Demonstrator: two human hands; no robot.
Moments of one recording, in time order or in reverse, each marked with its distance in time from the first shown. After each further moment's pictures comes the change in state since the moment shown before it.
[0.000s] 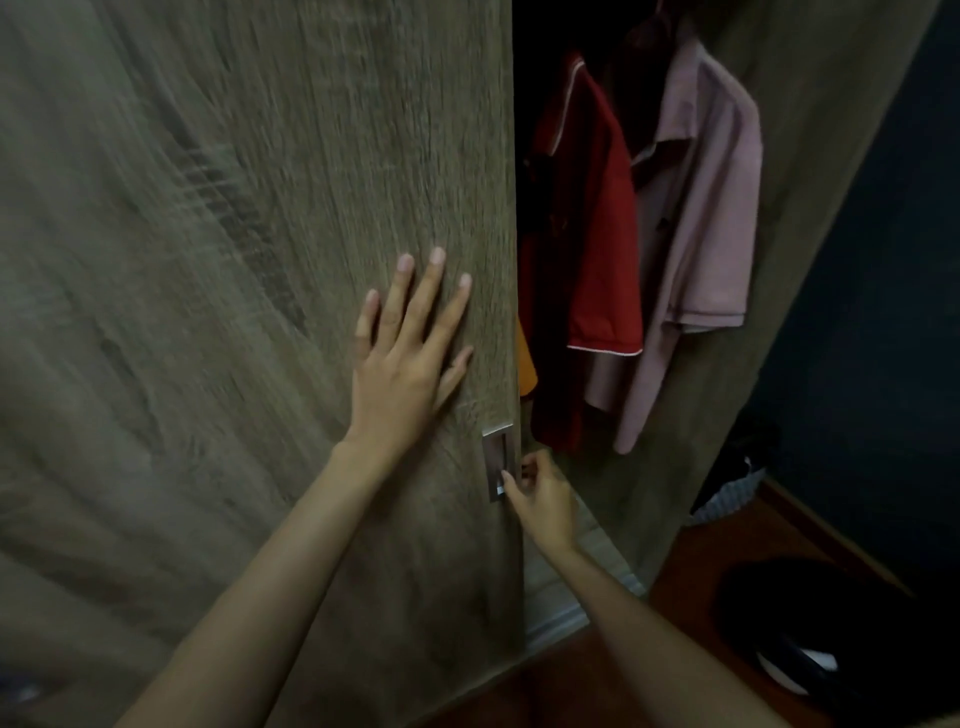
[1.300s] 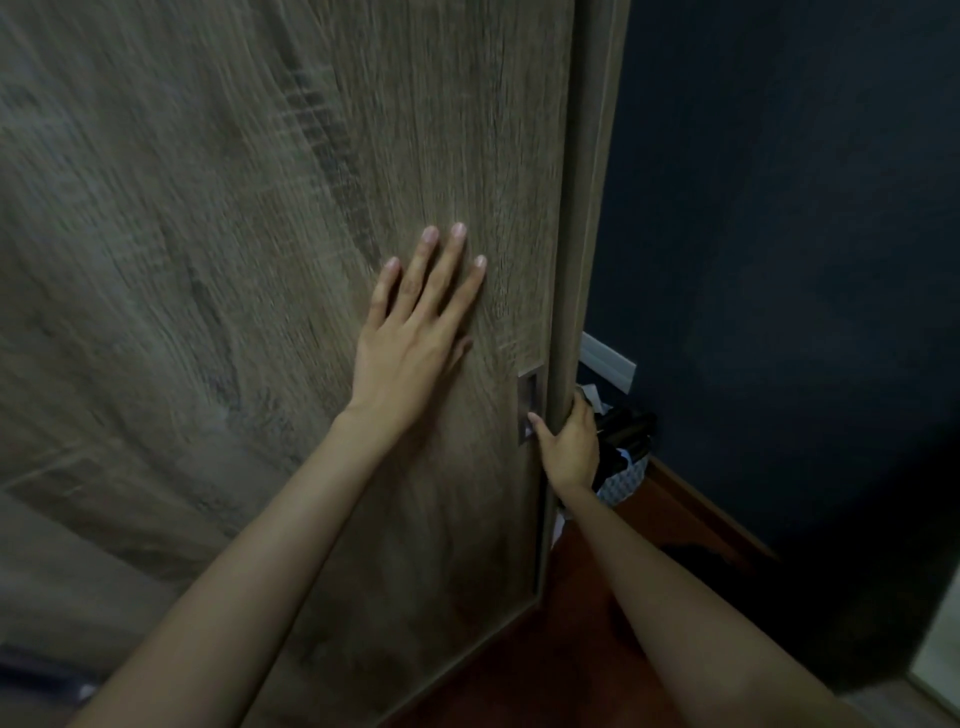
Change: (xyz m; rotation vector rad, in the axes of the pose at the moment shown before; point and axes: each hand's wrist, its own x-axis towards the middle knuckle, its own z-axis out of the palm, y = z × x) left_hand 0.138 0.247 0.114 0.012 -0.178 0.206; right_hand 0.182 0.190 -0.209 0.005 0.287 0.236
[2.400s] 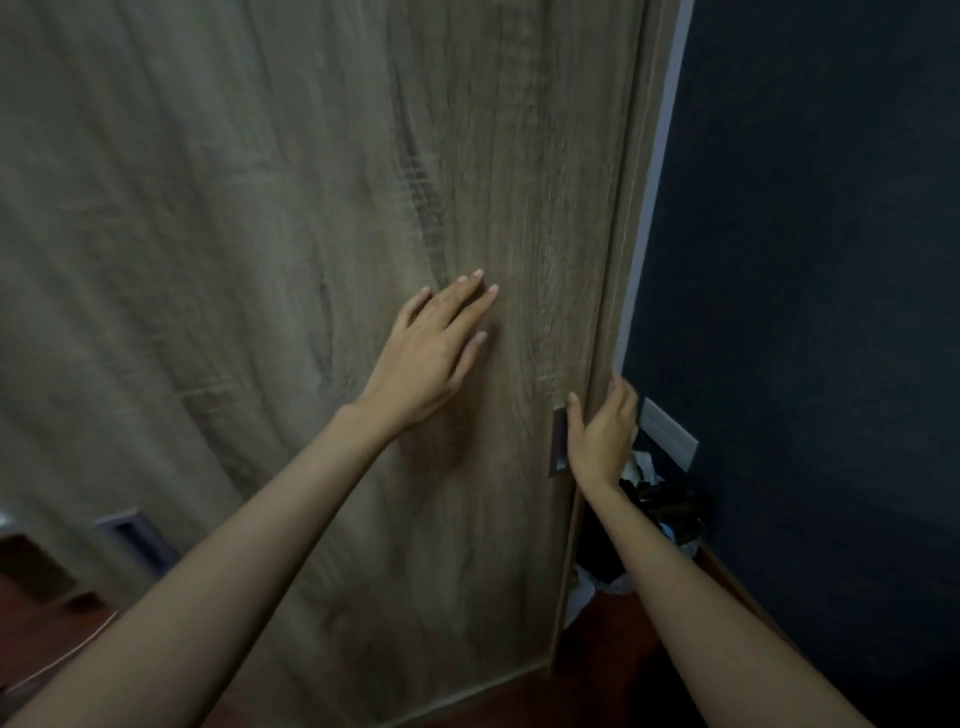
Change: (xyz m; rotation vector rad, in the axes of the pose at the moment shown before) left_hand 0.002 -0.010 -0.060 -0.387 -0.103 -0.146; right_hand 0.016 -0.071 -0.060 0.058 0.081 -0.307
